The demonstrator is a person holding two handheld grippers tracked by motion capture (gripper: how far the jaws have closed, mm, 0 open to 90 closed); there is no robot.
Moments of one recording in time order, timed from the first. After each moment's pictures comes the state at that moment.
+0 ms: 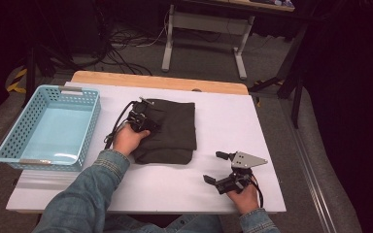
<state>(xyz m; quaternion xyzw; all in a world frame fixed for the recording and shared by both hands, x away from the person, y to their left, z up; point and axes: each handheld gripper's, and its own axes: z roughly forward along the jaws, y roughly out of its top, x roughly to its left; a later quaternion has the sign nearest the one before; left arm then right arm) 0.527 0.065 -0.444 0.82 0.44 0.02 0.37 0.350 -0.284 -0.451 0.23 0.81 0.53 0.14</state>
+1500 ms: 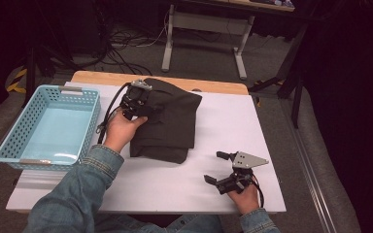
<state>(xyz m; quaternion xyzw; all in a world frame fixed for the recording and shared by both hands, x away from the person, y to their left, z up) 0.491 0.076 -0.342 0.82 0.34 0.10 0.44 0.350 -0.286 -0.451 0.23 0.80 0.53 0.14</state>
